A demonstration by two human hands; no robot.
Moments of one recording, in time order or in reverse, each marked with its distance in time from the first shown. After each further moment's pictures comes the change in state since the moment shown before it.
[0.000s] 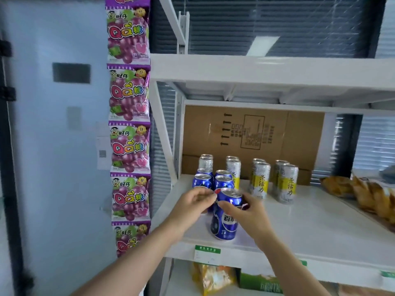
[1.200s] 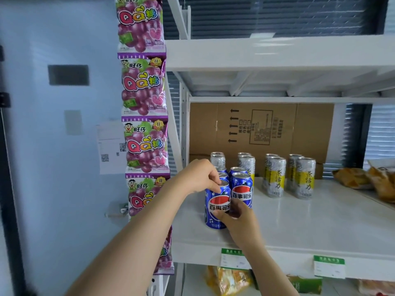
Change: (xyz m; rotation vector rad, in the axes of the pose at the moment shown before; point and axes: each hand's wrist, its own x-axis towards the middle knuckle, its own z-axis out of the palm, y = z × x) left_hand 0.068 0.045 -0.056 0.902 -0.271 0.198; right_hand 0.017 0.055 0.086 -0.155 0.132 0.035
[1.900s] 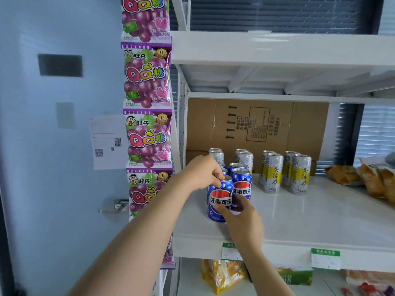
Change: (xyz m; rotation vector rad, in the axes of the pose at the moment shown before) left_hand 0.004 -0.004 0.008 0.016 0.027 0.060; right_hand -0.019 -0.013 0.004 -0.138 0.225 -0.025
